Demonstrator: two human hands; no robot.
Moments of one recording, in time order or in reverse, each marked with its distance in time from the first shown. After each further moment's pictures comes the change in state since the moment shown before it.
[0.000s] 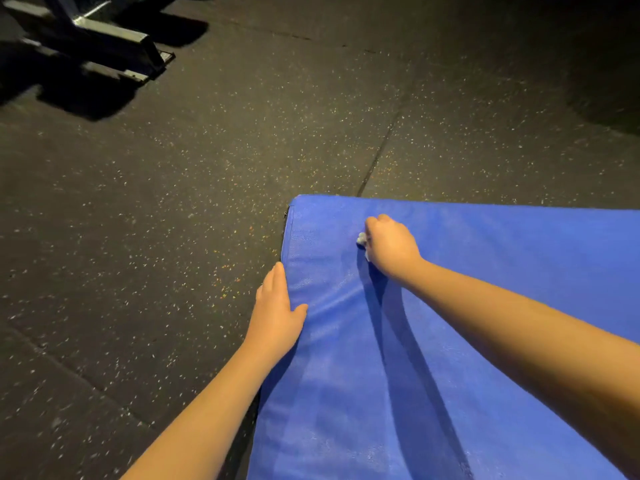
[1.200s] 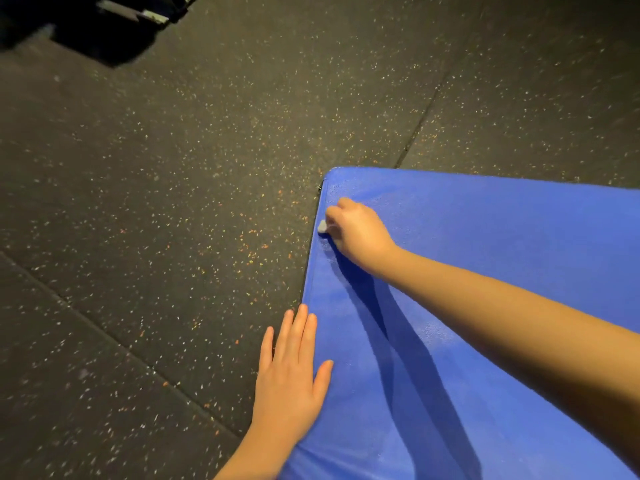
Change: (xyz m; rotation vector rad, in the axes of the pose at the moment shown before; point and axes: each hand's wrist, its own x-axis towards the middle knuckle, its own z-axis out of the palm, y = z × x) left_hand -0.097 -0.078 0.052 0.494 0.099 0.200; right_hand 0.000 -0.078 0.049 0.033 0.031 -0.442
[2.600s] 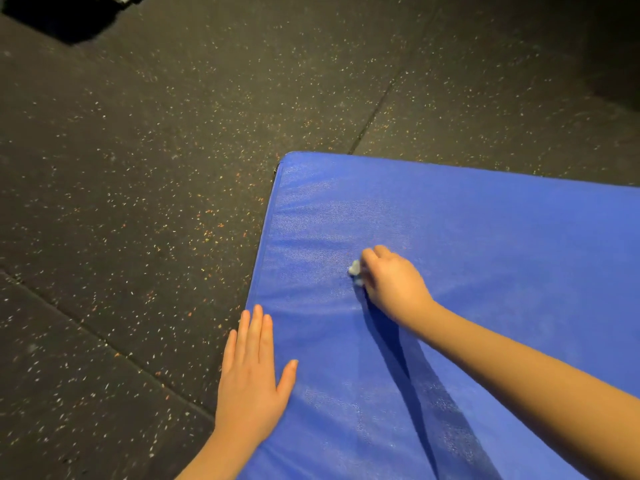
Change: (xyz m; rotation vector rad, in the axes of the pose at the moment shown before) left_hand -0.041 0.033 0.013 0.000 0.003 -0.075; right_hand -0.154 0.048 -0.017 -0.032 -0.051 0.179
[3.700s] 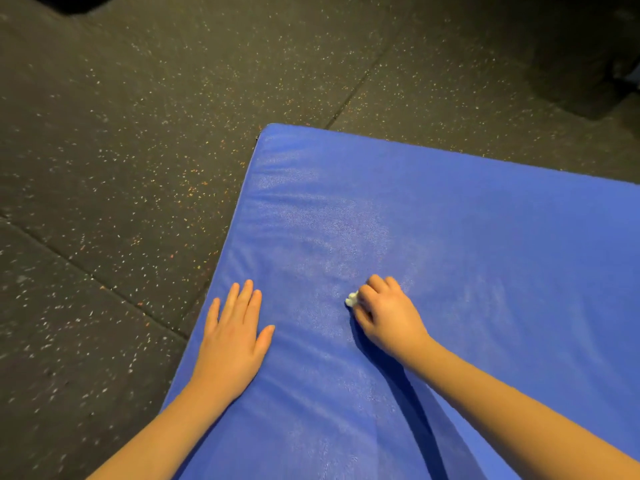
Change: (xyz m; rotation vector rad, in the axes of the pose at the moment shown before) left_hand -0.046 0.027 -0.012 0.051 -0.063 0.041; right_hand -0.142 0.016 0.018 0.020 0.182 -0.087
